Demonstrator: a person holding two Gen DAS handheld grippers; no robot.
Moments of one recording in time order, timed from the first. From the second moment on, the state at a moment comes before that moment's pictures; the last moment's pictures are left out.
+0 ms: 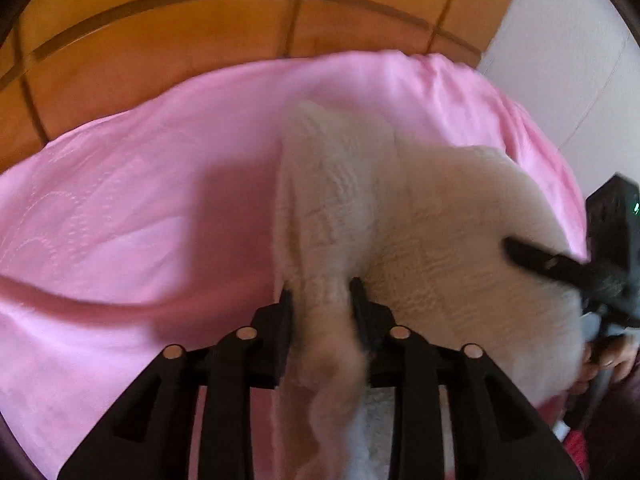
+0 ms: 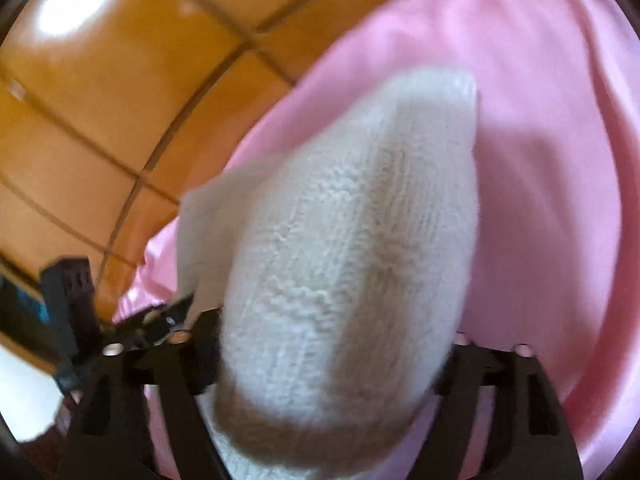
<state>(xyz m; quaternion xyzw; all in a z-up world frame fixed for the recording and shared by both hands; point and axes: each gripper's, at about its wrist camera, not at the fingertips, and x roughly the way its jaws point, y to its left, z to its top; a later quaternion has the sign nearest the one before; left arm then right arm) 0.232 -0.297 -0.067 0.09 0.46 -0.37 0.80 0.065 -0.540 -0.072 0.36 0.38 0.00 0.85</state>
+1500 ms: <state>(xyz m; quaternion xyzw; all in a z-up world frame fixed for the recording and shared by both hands) 0.136 -0.186 0.020 0.05 0.34 -0.24 0.91 -0.013 -0.380 0.024 0.09 0.33 -0.28 0.90</state>
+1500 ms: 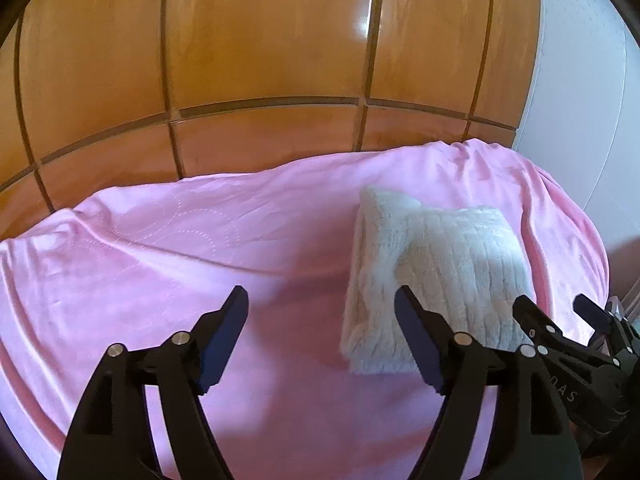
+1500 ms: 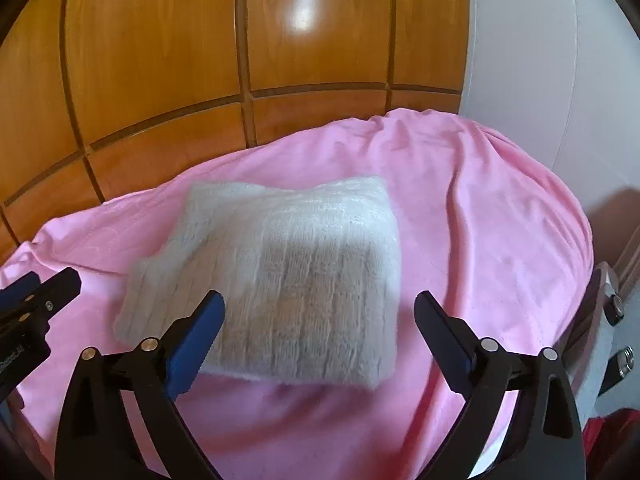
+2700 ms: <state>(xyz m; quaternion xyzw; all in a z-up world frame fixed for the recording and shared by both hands) 0.098 -0.162 0.028 0.07 0.31 -0.21 0.93 -0.035 -0.356 0.022 0.09 0.31 -0.31 0.90</state>
